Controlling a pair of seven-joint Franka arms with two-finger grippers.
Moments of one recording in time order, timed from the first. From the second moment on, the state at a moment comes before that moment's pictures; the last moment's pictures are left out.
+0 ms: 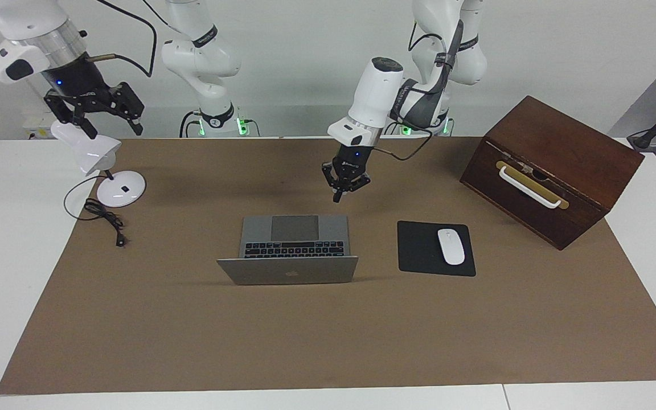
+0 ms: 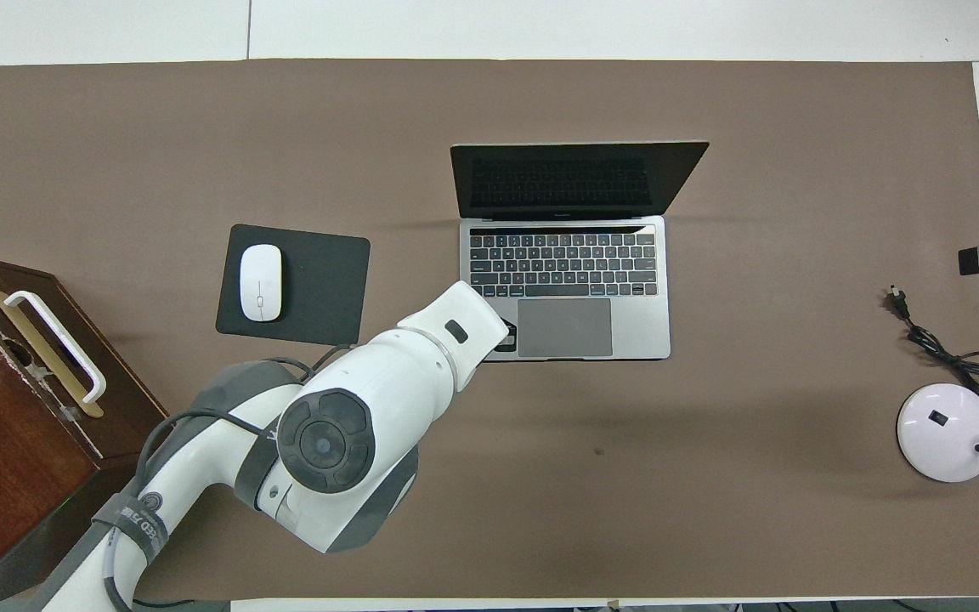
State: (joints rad) left arm -0.74 0.04 0.02 -2.14 -0.06 2.62 -0.52; right arm -0.15 -0.08 0.04 -1.60 0.09 1.57 -0.09
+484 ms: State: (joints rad) left arm -0.63 0.04 0.03 -1.95 -0.06 2.24 -0.38; right arm -0.14 -0.10 0.06 -1.68 0.09 1.65 -0.01
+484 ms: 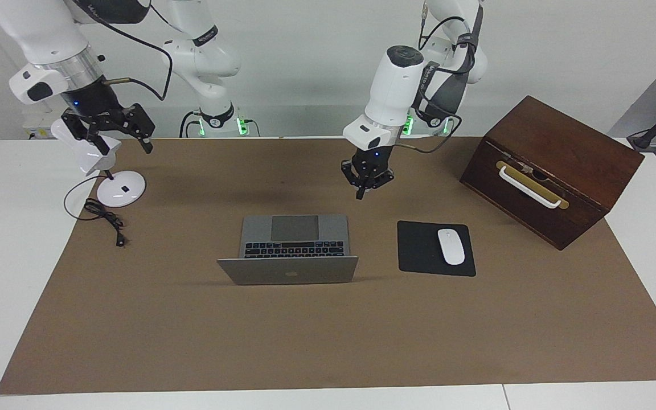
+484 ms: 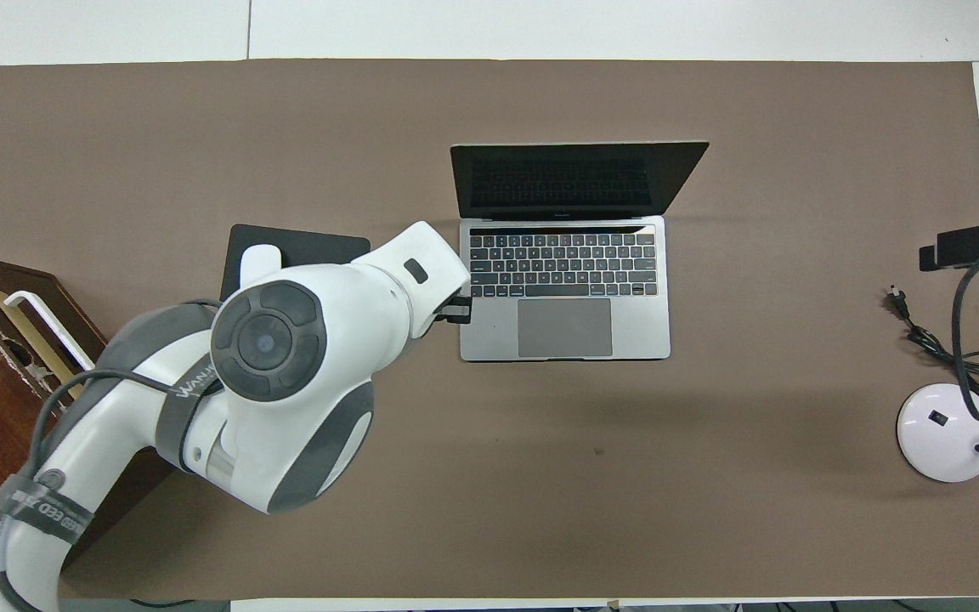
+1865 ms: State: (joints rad) left arm -0.26 -0.14 0.08 -1.87 -0.06 1.81 -0.08; right arm -0.06 -0.10 0.07 -1.69 0.10 1.65 0.10
